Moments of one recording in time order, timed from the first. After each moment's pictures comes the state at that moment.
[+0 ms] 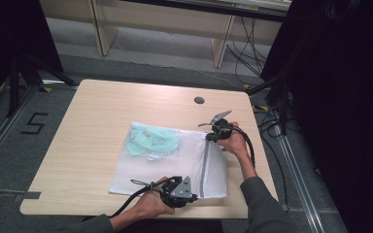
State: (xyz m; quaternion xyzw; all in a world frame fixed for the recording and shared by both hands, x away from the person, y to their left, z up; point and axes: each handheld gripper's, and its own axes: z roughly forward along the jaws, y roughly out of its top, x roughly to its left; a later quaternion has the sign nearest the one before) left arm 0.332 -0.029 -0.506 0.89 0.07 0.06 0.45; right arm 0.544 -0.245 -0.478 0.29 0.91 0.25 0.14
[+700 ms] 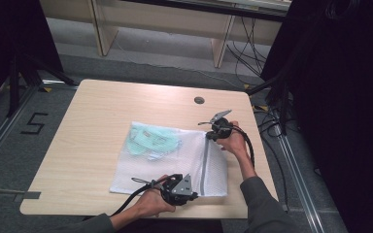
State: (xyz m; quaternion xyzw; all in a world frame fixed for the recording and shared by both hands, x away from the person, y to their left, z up) left arm 0.338 -0.030 -0.504 0.89 0.07 0.06 0.44; right arm 0.544 -0.242 -0.474 0.30 0.91 0.25 0.15
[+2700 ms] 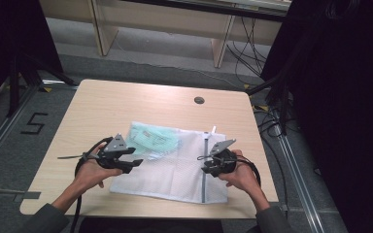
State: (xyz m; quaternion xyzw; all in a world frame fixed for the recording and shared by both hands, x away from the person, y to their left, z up) left arm 0.391 0.147 -0.458 0.84 0.29 0.15 0.44; right arm 0.413 -0.234 -0.460 0.27 0.92 0.28 0.08
